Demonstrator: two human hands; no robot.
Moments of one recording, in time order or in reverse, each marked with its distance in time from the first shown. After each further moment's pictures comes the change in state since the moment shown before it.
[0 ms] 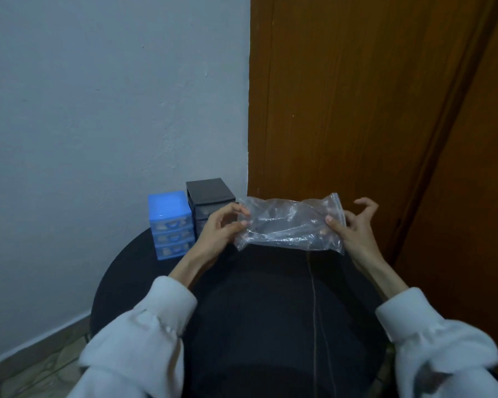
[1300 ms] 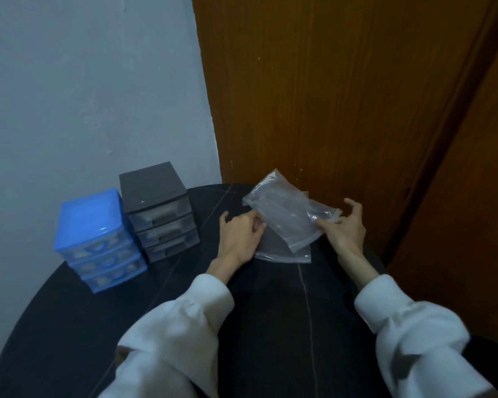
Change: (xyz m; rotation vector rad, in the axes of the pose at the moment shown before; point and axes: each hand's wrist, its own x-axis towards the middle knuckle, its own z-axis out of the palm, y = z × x) left_hand 0.114 -0.112 0.080 1.052 -0.090 -0.021; right_hand 0.076 0.113 -0.010 -0.391 0.495 0.396
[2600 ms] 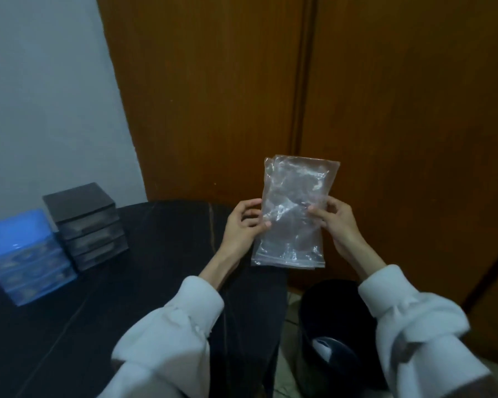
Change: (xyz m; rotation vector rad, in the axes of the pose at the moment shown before) left_hand -0.094 0.165 -0.015 -1.188 -0.229 0.099; right_hand -0.073 -0.012 -0.207 0.315 -0.074 -0.154
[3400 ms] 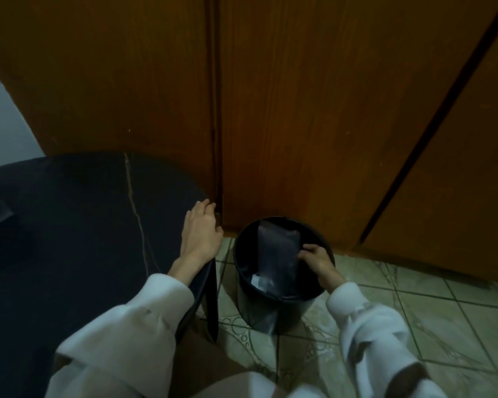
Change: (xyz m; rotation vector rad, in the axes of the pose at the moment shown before) left_hand -0.046 -0.087 0.060 1.049 -0.140 0.079; right_hand -0.093 0.169 -0.130 -0.305 0.264 0.614
